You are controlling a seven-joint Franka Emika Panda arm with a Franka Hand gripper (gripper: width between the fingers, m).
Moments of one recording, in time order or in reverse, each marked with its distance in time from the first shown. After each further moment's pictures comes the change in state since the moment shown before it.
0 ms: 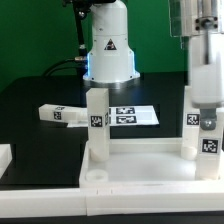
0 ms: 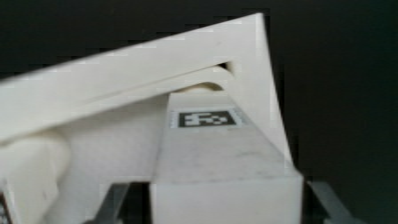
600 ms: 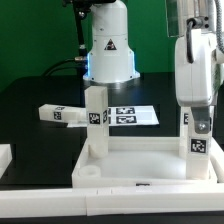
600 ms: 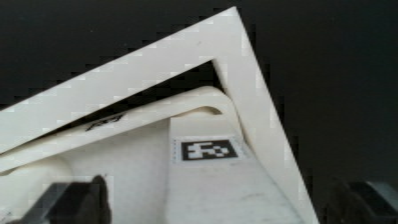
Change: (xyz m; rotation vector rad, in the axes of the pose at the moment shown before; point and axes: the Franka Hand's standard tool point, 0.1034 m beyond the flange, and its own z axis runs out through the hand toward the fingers) arm -0.002 0.001 -0.002 -0.001 -0.015 -0.077
